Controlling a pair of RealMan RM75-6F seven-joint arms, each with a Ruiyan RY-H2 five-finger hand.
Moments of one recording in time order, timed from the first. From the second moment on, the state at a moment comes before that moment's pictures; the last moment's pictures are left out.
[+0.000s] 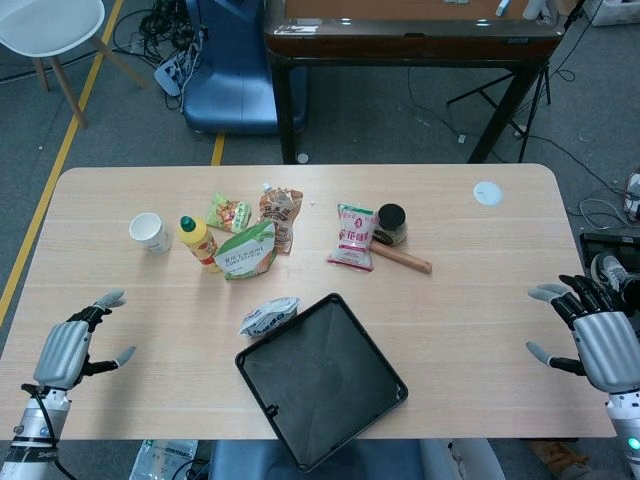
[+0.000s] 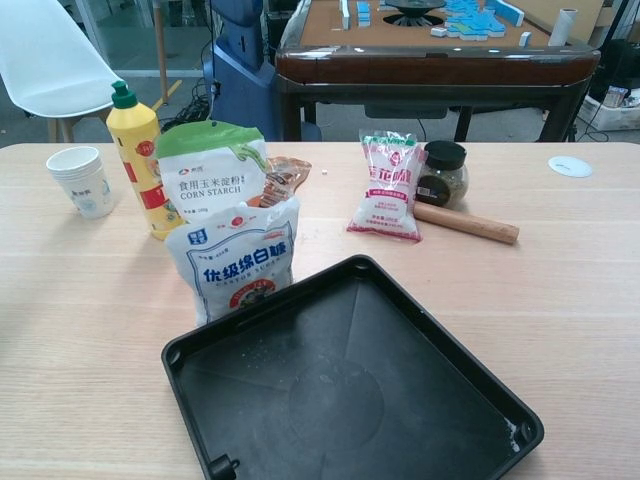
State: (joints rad) left arm -0.19 -1.23 -0.11 -1.64 1.46 1.33 -0.16; right arm 0.11 -0.99 0.05 -1.64 -1.63 1.52 0.08
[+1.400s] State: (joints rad) left arm -0.57 -1.69 -0.12 -1.20 1.46 0.98 -0.41; right arm 0.06 -0.97 0.06 -1.67 -1.58 1.56 0.06
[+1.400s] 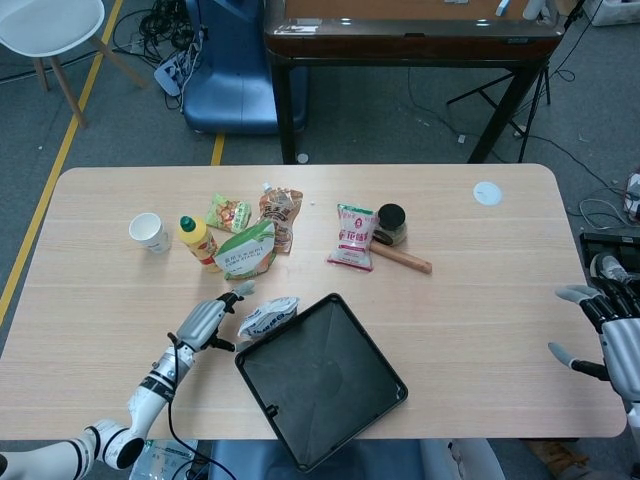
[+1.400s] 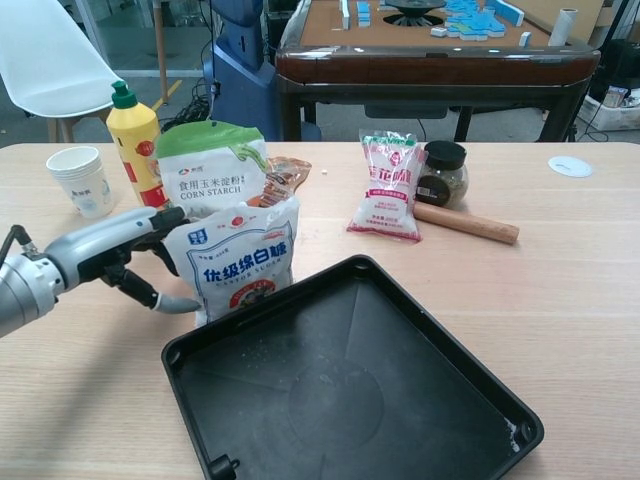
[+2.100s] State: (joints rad) left arm -0.64 -1.82 -0.13 -1.06 1.44 0.96 -0.52; right arm 0.05 -0.97 0.06 -1.66 -1.55 1.56 0.08
